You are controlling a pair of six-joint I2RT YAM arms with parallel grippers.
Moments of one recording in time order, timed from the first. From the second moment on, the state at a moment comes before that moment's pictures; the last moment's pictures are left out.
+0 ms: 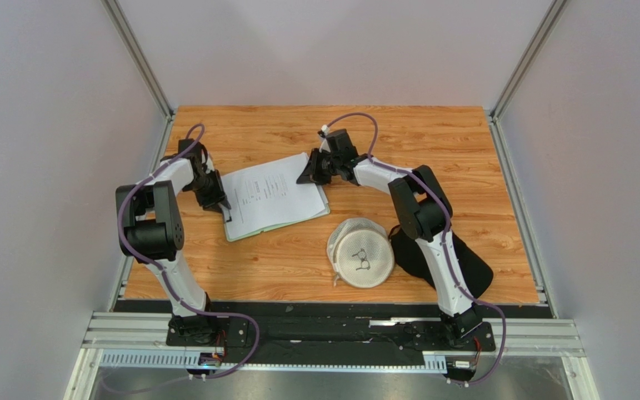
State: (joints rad) left arm 0.13 1.84 1.20 -0.64 0.21 -0.25; right arm 0.55 2.38 1.73 -0.02 -0.48 0.73
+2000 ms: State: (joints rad) left arm -0.16 1.58 0.88 -0.67 -0.02 -0.64; right arm 0.61 1.40 1.32 -0.64 0.06 0.46
